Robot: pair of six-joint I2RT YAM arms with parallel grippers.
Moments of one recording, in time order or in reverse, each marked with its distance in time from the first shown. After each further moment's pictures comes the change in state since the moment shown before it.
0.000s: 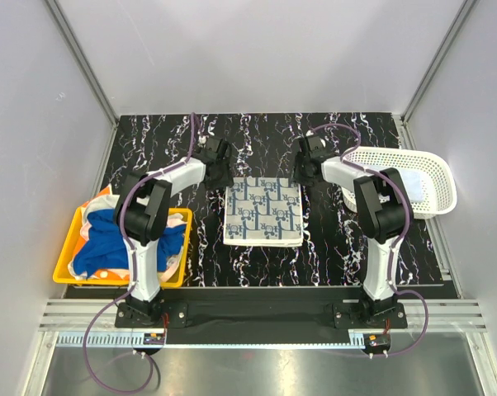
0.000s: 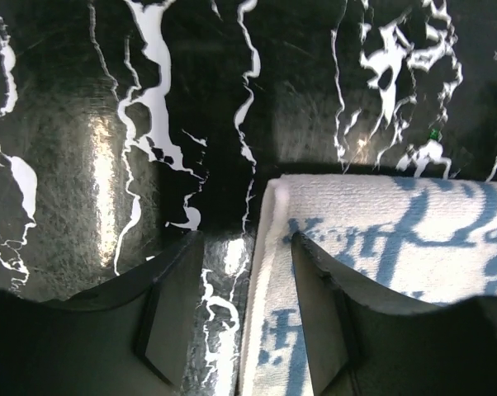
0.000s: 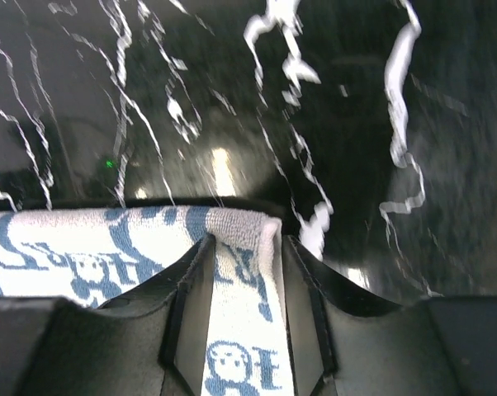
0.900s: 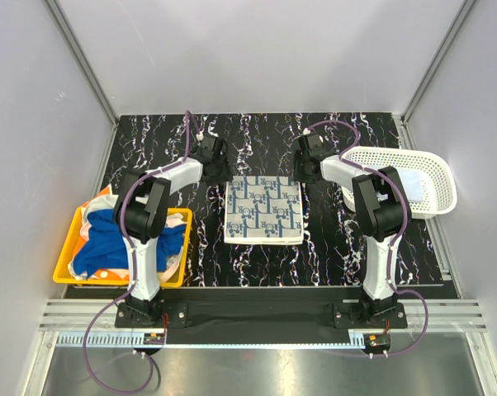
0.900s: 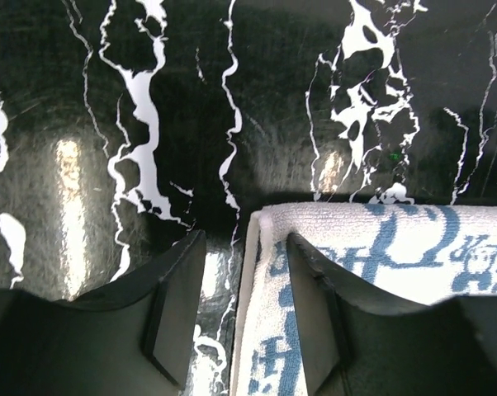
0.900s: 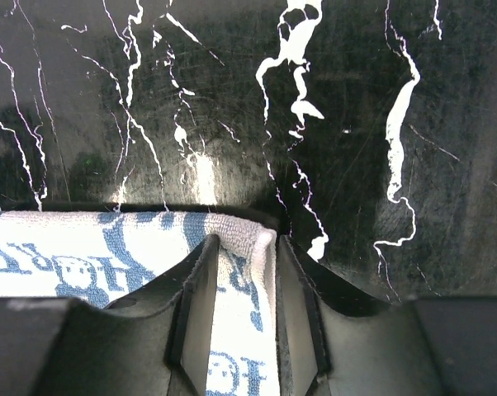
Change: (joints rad) left arm 0.030 0.016 -0.010 0.115 0.048 -0.017; right arm -0.002 0.034 0.048 0.011 0.014 -0.088
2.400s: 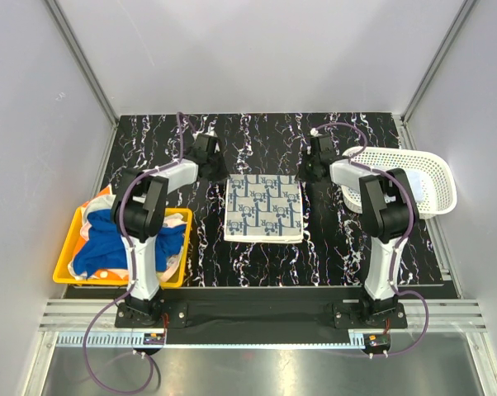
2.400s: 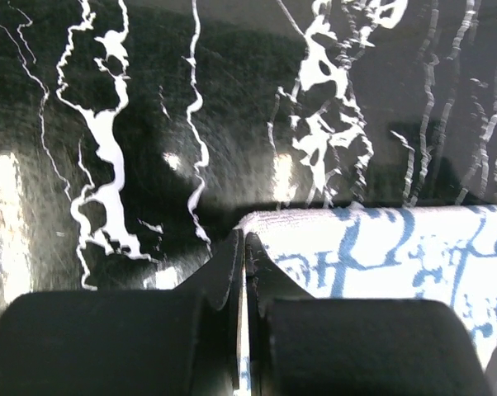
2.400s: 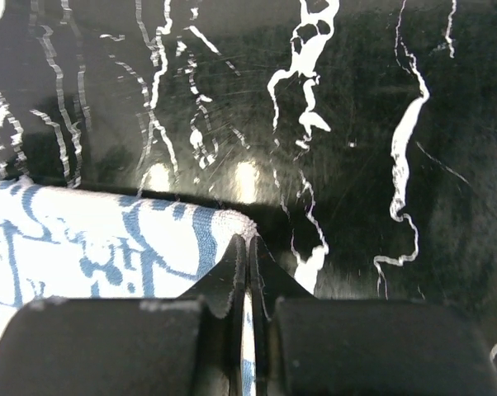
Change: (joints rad) left arm 0.043 0.018 -0.027 0.139 0.135 -0.040; right arm -0.065 -0.023 -0.084 0.140 -0.172 -0.010
